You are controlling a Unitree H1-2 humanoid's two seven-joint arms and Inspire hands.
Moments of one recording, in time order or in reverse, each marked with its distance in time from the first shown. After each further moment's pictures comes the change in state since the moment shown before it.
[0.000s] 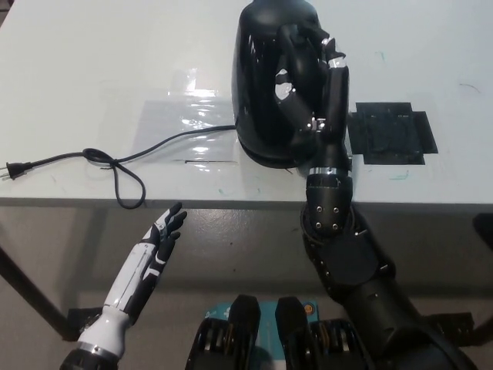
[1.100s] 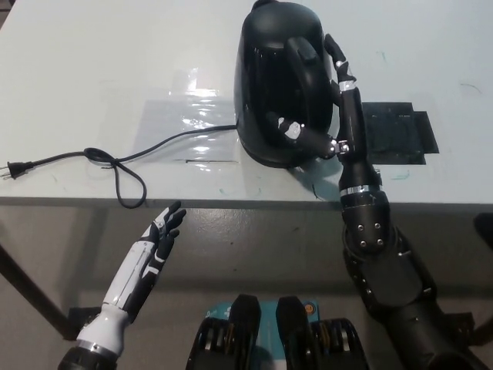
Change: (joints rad) left_arm -0.006 0.005 0.000 0.000 -0.001 0.000 0.000; right_arm 0.124 -0.112 0.035 -0.178 0.089 0.048 0.281
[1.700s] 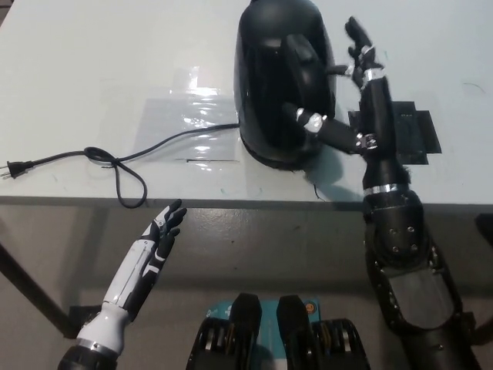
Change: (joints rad) left_arm -0.005 0.001 -0.001 0.000 -0.001 0.000 0.000; right_arm 0.091 -0.007 -0.057 -0.413 0.075 0.149 0.117
